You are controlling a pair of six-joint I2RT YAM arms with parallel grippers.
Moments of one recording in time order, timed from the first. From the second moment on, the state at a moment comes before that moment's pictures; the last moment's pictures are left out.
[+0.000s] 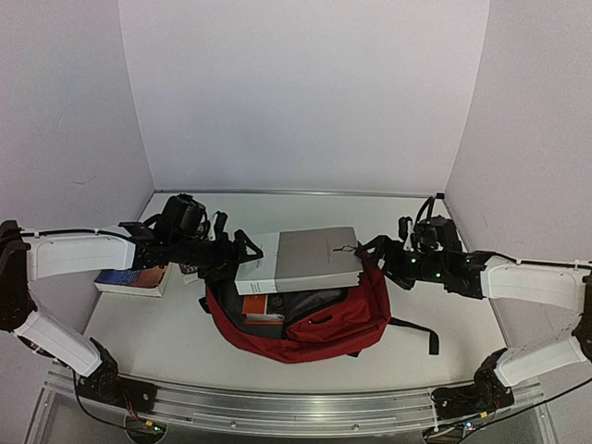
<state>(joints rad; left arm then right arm) -0.69 1.41 0.87 -0.14 0.33 -0.89 0.62 1.26 0.67 0.02 -0.10 0.86</state>
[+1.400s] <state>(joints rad) -0.69 1.56 0.88 -0.05 0.45 -0.90 0.56 1.59 0.74 0.44 -0.52 1.00</state>
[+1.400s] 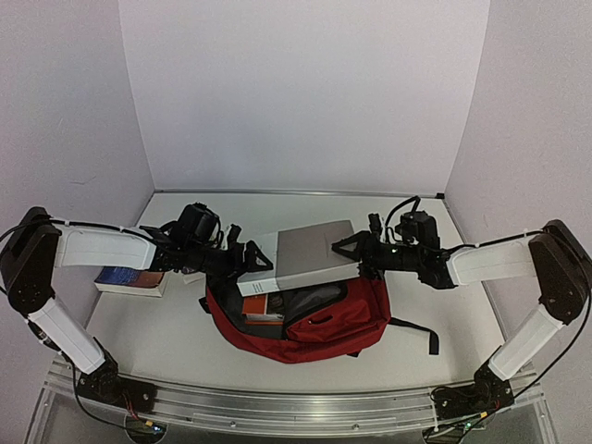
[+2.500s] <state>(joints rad) -0.64 1.23 0.73 0.07 0.48 -0.96 0.56 1.15 0.66 0.44 -0.42 1.14</state>
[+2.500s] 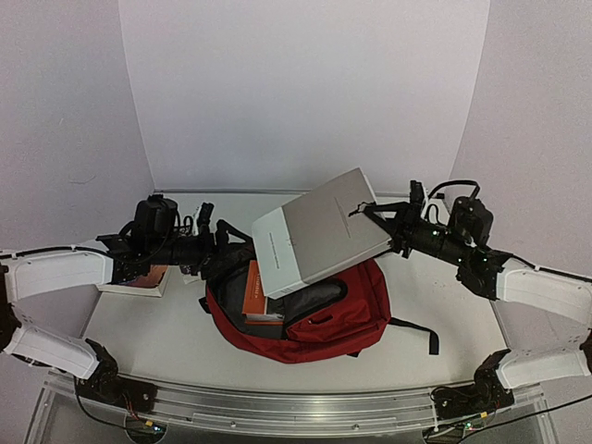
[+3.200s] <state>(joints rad) -0.69 1.30 0.82 0.36 0.70 -1.00 0.56 1.09 0.63 0.70 -0.46 1.36</state>
